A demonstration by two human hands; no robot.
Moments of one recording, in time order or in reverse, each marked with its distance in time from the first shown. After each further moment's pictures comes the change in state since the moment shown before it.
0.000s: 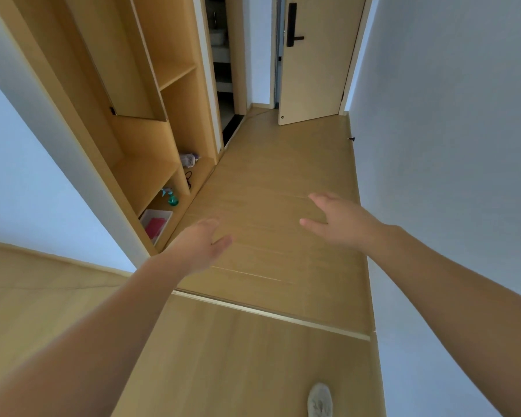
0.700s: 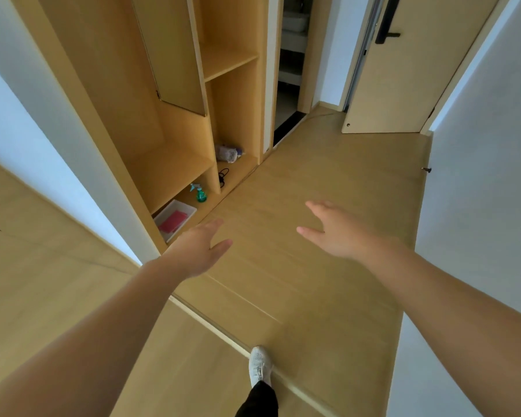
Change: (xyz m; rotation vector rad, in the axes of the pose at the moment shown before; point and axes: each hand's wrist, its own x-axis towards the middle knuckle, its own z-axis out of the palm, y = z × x) left_hand 0.234 -0.006 -0.006 -0.075 0.048 -0.274; right_hand 0.315 0.090 -0.029 -0.043 -0.147 -0.264
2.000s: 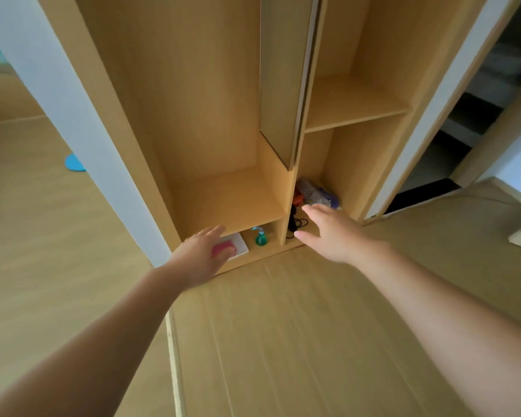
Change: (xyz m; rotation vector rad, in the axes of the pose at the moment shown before) left_hand 0.371 -0.049 -0.101 -0.089 0.376 -0.592; right_hand 0.561 0.013 -0.106 -0.077 -0.148 -0.666
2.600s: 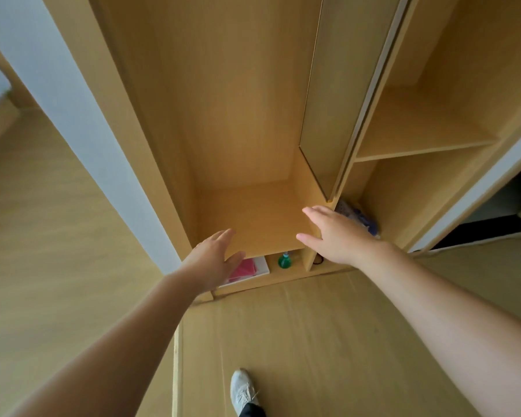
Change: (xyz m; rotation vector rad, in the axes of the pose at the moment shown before) left_hand 0.132 -0.039 -0.022 -0.037 0.029 -0.176; right_hand 0.199 -0.003 -0.007 -0.070 -0.116 -0.185
